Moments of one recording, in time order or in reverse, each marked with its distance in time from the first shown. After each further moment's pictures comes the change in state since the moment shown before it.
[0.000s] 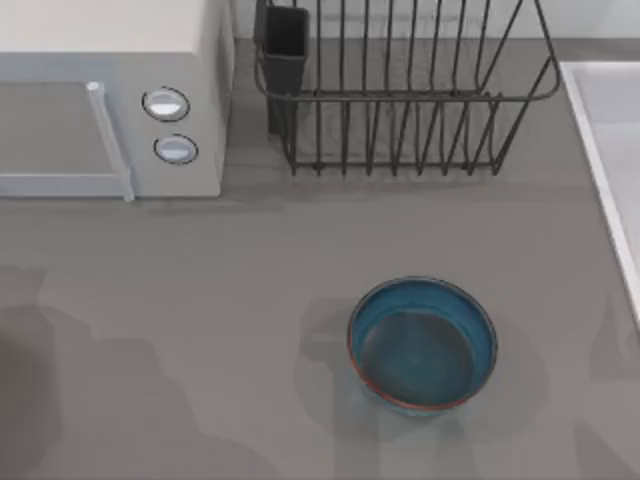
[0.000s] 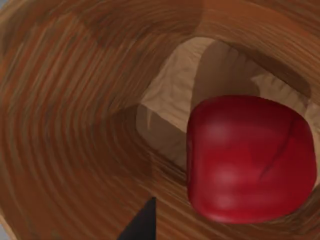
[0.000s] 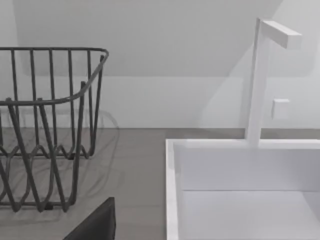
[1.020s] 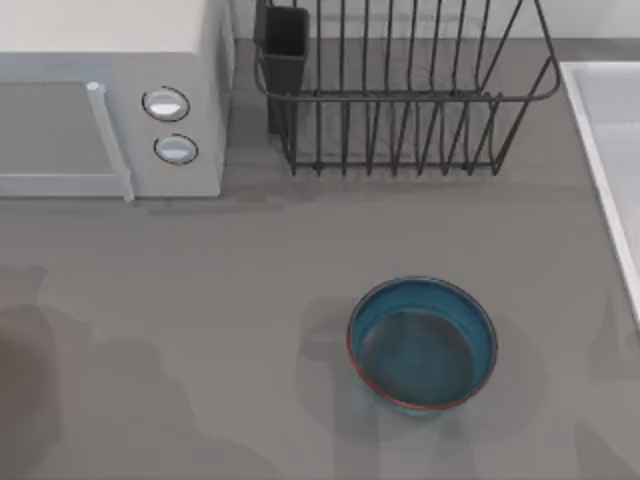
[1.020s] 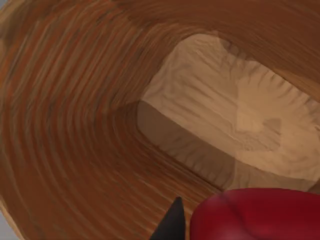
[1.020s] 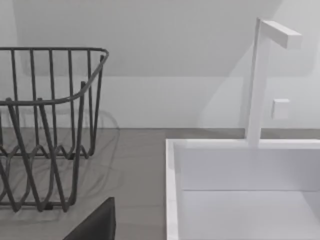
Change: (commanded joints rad) left arm 0.000 -0.001 0.003 -0.003 0.000 0.000; right arm 0.000 0.000 0.000 0.000 0.000 0.000
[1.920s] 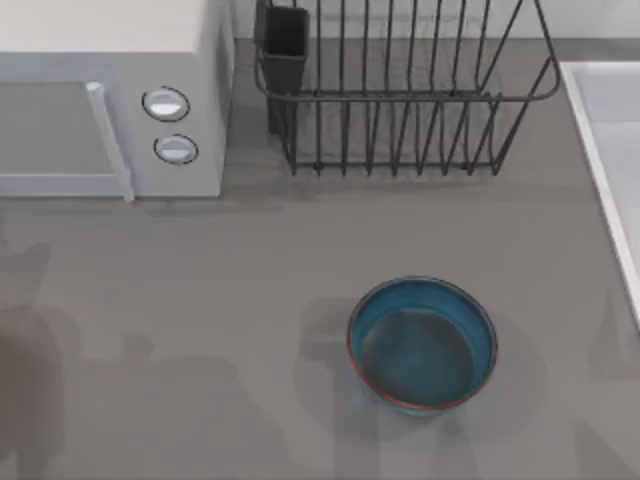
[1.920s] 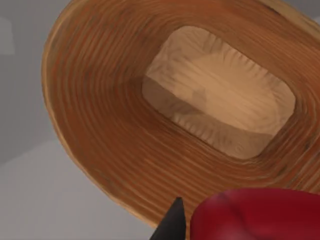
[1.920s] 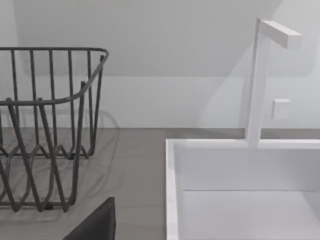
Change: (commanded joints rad) left arm 0.014 -0.053 0.224 -0.280 0.001 0.012; right arm 0.000 0.000 0.000 0.000 0.000 0.000
